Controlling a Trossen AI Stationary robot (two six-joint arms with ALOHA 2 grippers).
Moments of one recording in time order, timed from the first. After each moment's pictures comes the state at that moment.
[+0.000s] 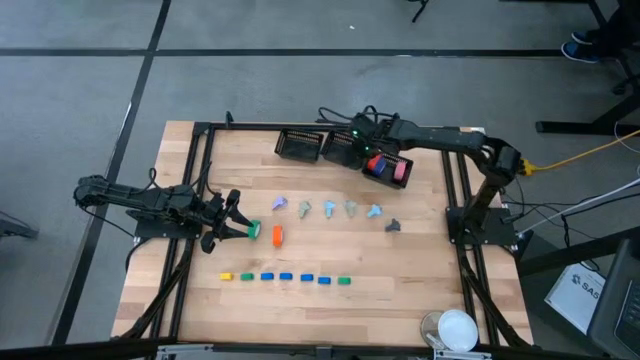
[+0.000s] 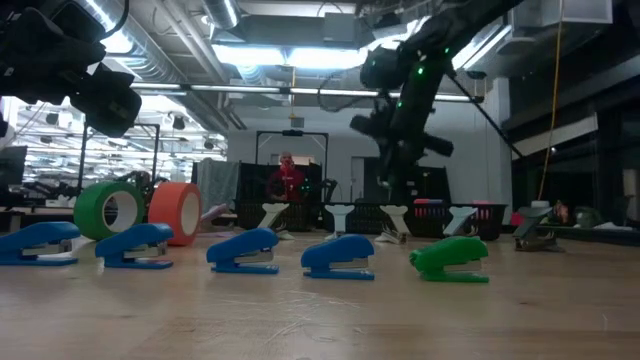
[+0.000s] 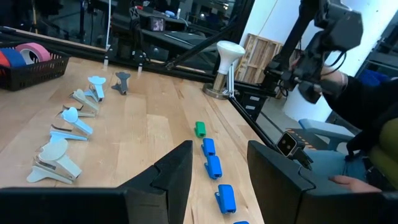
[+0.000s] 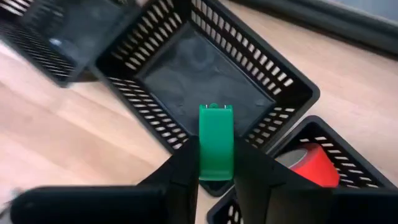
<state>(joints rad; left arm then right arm) -0.14 0.12 0.01 0.05 0.15 -0.29 -0.45 1.77 1.29 -0.67 0.18 0.67</state>
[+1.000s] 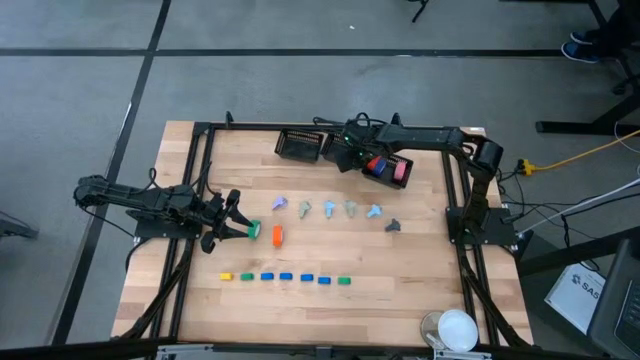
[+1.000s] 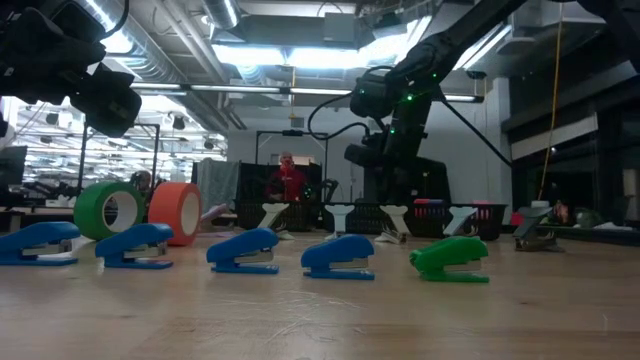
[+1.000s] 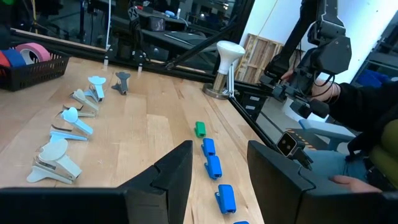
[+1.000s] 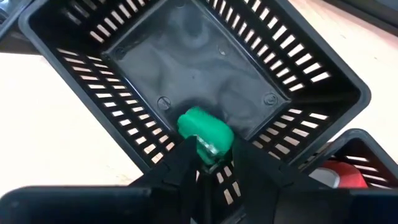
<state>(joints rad) -0.14 0.12 0.01 0.05 0.15 -0.29 -0.46 1.90 1.29 -0.62 0.18 0.59</state>
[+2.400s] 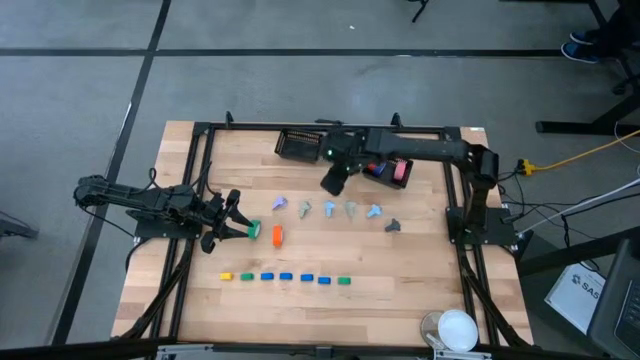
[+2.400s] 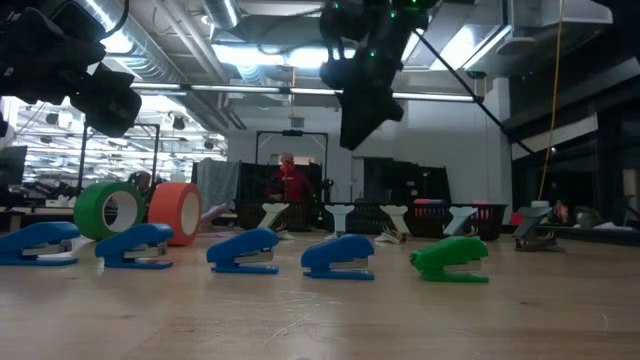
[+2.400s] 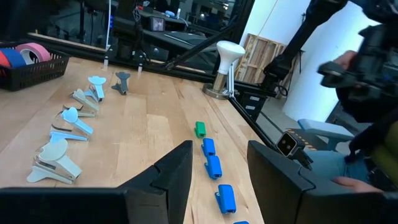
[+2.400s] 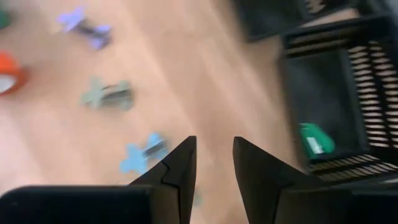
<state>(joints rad) -0.14 0.12 0.01 0.05 0.15 -0.29 -0.20 1.90 1.64 -0.91 0.10 0.30</state>
